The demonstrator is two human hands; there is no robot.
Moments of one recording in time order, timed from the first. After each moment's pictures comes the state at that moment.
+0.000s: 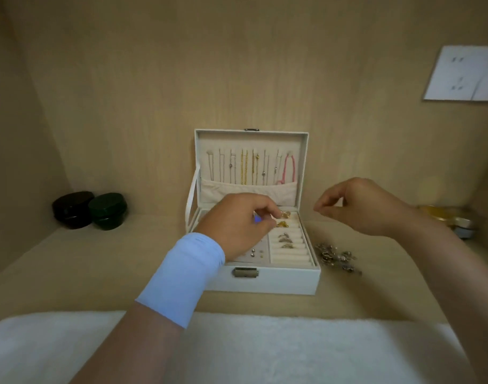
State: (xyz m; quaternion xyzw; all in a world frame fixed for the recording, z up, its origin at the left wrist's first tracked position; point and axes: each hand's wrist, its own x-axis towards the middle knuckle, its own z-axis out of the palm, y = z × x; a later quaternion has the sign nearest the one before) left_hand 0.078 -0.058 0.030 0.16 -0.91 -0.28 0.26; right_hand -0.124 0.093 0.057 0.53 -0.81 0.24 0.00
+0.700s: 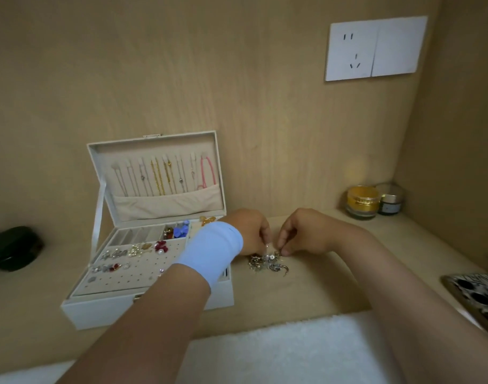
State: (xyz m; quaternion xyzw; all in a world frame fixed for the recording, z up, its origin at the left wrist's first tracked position) left_hand -0.094 -0.004 0.004 0.16 -0.98 -0.12 -0.04; right_hand -0.213 0.128 -0.017 0.50 -0.82 0.22 -0.17
